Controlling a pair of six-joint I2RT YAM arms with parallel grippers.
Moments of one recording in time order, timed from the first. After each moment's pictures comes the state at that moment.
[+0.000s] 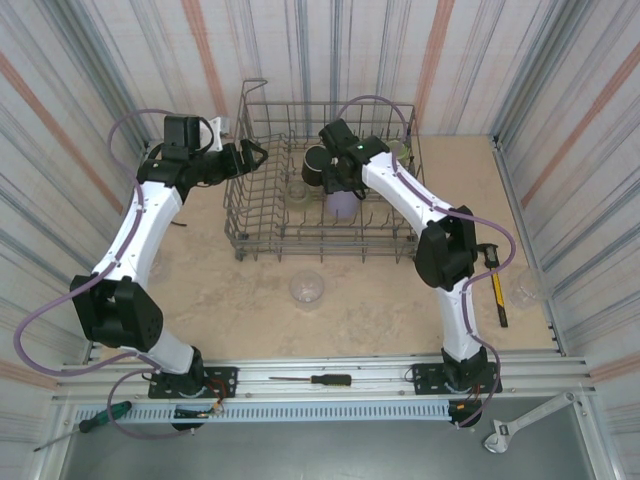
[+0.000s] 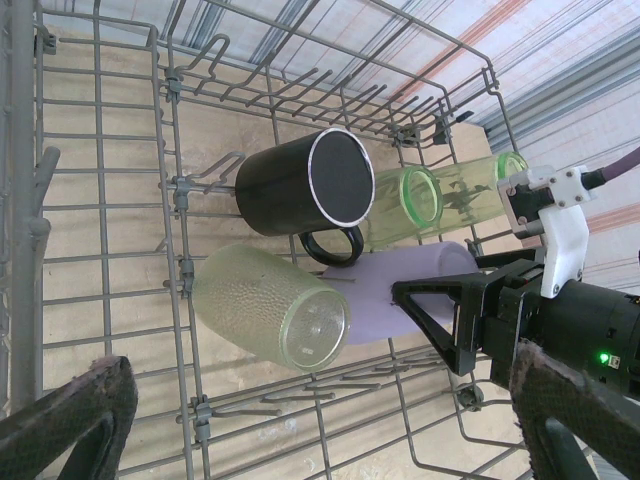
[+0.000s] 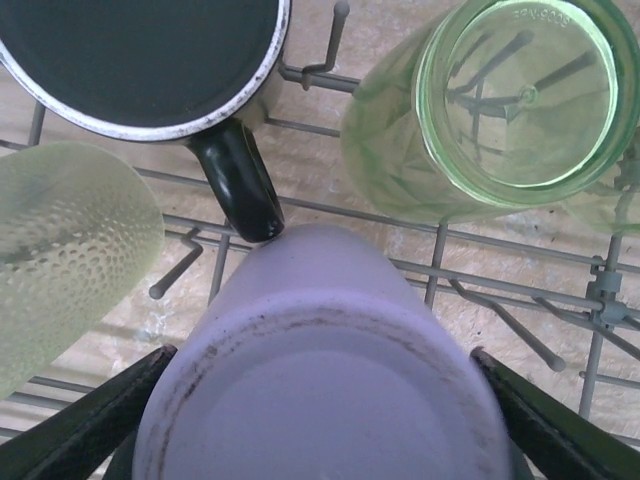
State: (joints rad) left arm -0.14 1.54 1.51 -0.61 0.48 -0.40; right arm 0.58 2.14 2.08 -1.01 0.23 0.36
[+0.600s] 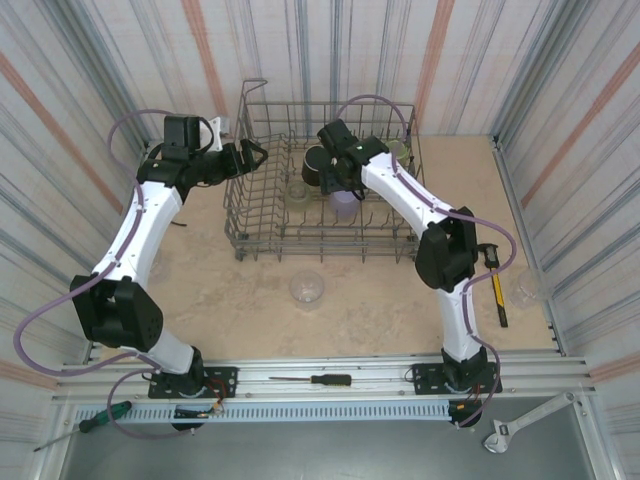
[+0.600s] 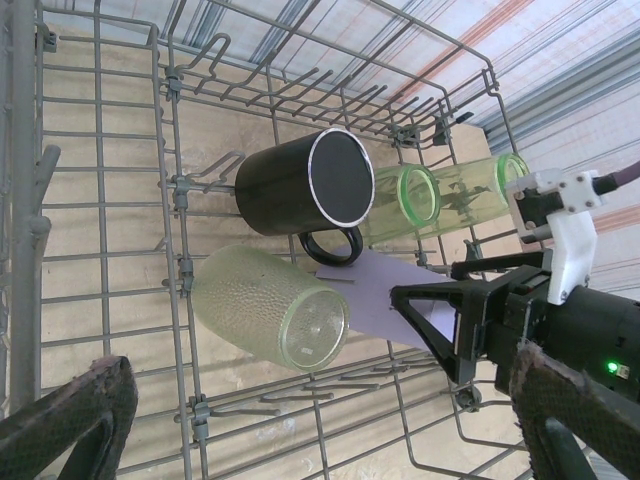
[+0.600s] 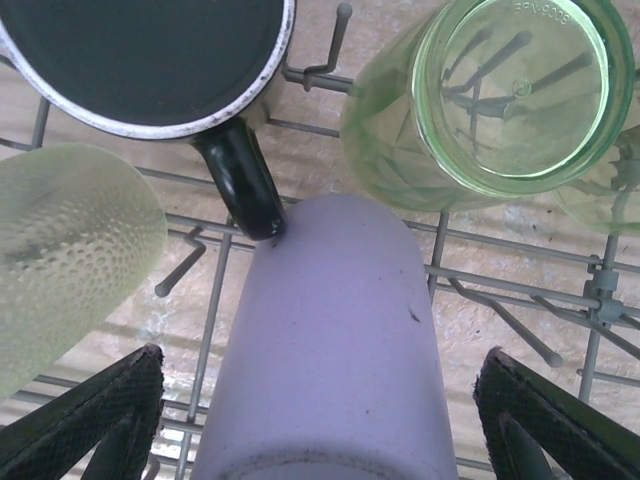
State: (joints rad) left arm -0.14 1.54 1.51 -0.61 0.48 -0.41; right arm 0.59 2.12 2.07 -1.02 0.24 0.36
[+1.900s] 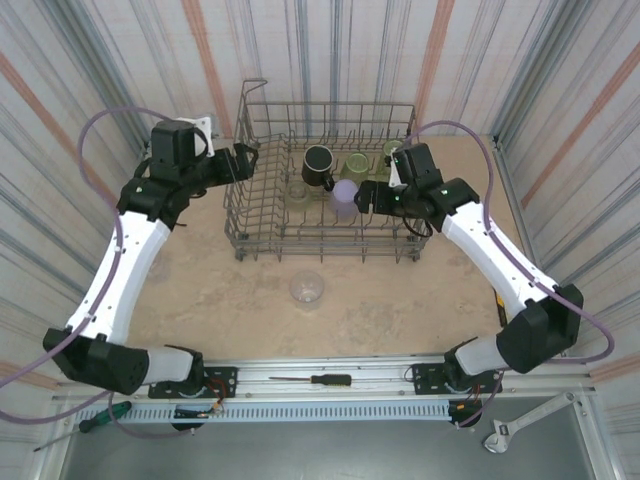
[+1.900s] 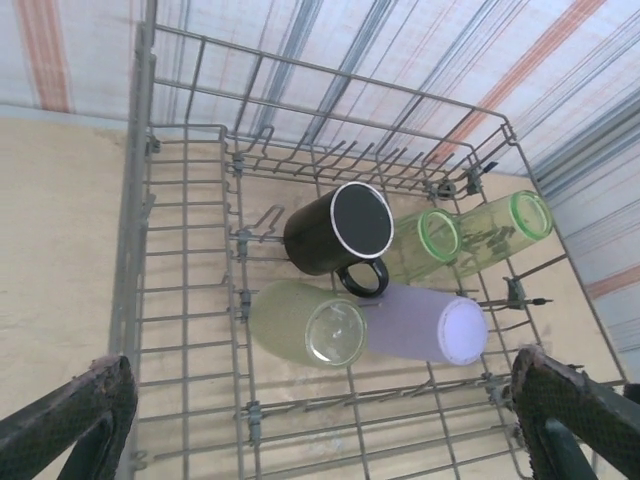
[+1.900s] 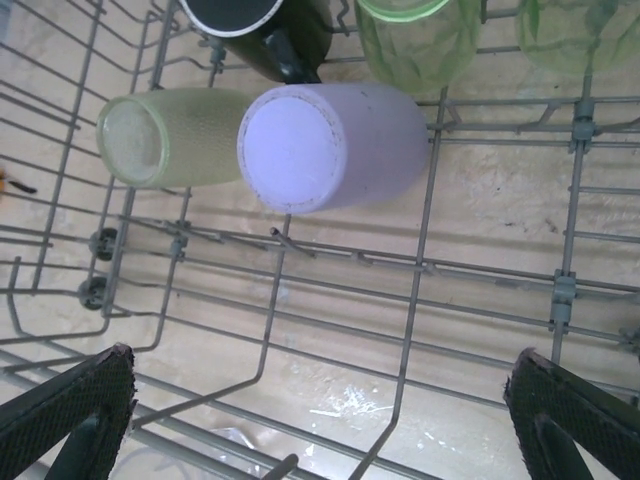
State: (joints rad) left arm -0.30 1.28 1.49 -0.72 0.11 -0.36; right arm 0.46 1.39 1.33 -0.74 -0.11 0.46
